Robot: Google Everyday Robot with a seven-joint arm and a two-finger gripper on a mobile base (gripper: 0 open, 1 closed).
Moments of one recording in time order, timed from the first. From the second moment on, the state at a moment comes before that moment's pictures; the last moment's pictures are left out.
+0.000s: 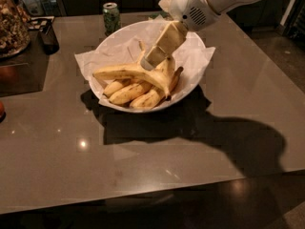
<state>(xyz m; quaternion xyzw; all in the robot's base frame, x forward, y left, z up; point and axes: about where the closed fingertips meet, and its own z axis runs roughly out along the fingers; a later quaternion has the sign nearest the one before) 0.567 -0.010 1.007 -0.60 0.68 0.17 0.39</state>
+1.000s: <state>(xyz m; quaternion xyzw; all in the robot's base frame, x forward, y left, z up) 0.593 0.016 0.952 -0.56 0.71 0.21 0.37</state>
